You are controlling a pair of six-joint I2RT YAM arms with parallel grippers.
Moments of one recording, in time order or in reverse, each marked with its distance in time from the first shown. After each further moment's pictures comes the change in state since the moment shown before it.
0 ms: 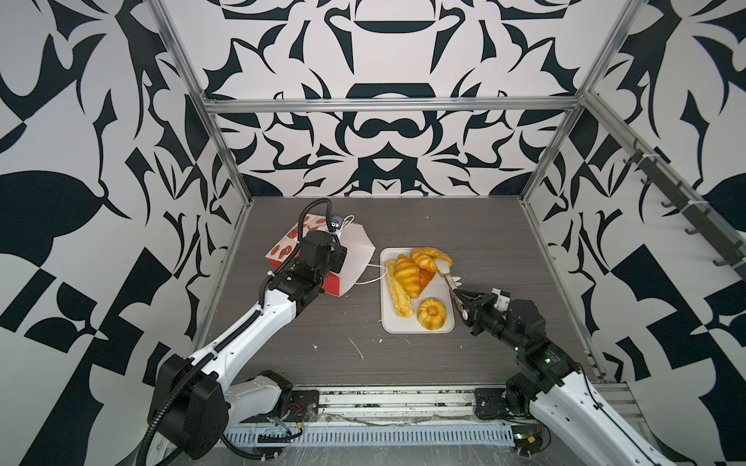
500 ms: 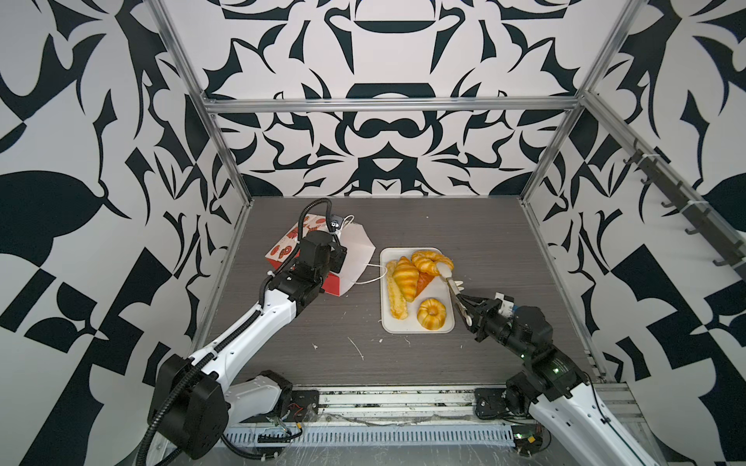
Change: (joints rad) left arm 0.000 0.000 0.000 0.000 -0.002 0.000; right arm 0.000 -0.129 -0.002 -0.125 -0.016 -0.002
